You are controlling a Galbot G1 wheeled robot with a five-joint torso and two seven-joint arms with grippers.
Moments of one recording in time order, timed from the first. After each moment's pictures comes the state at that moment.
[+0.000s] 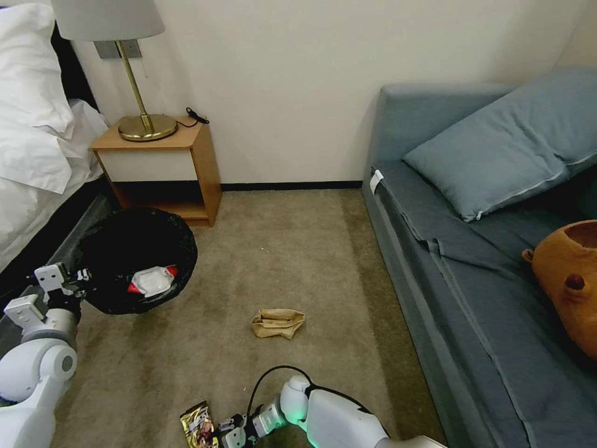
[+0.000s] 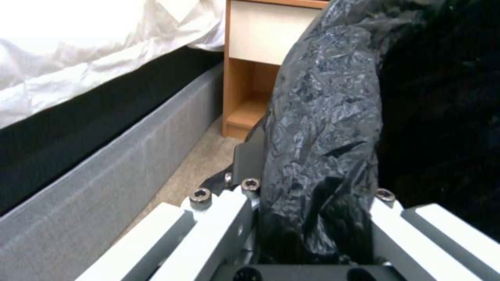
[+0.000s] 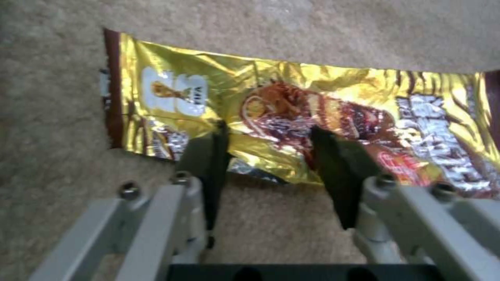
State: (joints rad) left arm 1.33 -0.99 -0.82 -1.75 -0.69 0.15 -0.18; right arm -0.73 1.61 -0.47 0.67 -0.53 0.47 -0.73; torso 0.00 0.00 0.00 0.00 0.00
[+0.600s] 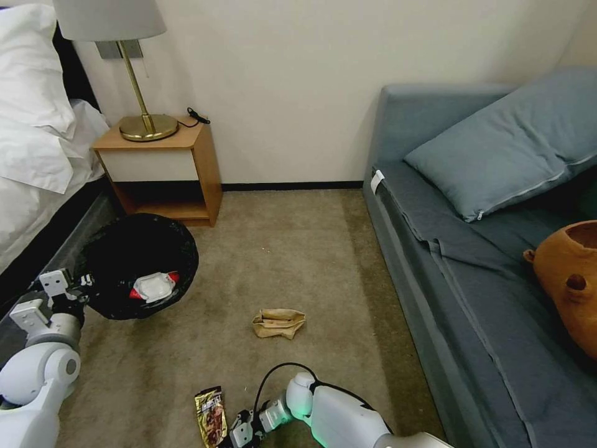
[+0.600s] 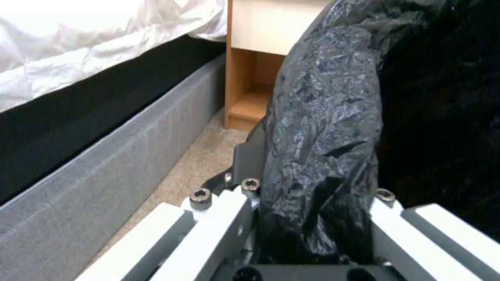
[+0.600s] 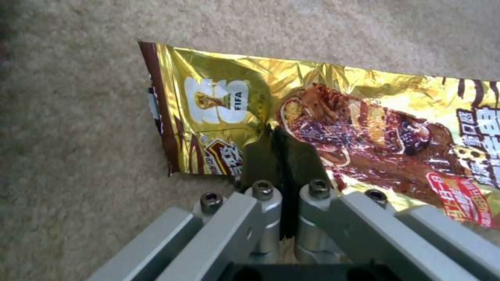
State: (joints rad) left arm 1.34 -1.00 -0.82 -1.72 -0.68 0.14 -0.17; right arm -0.72 1.61 -0.44 0.63 -0.56 0.49 -0.73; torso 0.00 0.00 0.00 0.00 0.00
